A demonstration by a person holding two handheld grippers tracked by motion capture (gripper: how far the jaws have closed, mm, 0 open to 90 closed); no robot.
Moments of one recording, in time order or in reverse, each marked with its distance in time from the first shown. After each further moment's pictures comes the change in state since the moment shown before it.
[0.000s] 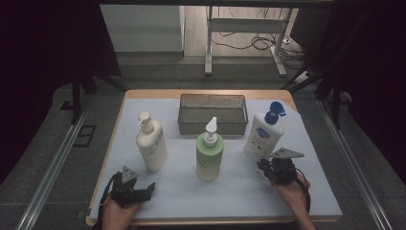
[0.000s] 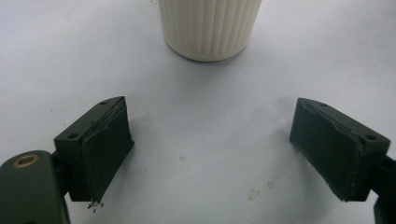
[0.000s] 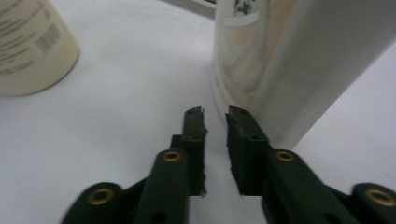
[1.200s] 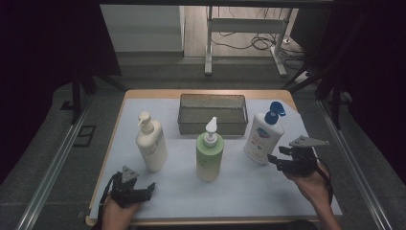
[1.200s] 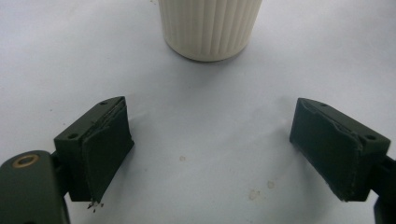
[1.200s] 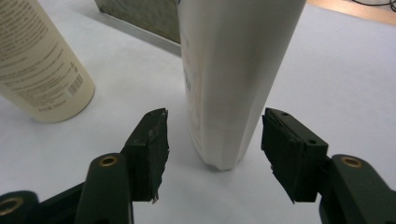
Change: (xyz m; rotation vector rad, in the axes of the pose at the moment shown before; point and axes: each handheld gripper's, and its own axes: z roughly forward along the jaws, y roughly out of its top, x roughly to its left) left arm 0.000 0.000 0.000 0.002 -0.002 0.000; right arm -0.028 0.034 -0.053 -0.050 0.021 0.004
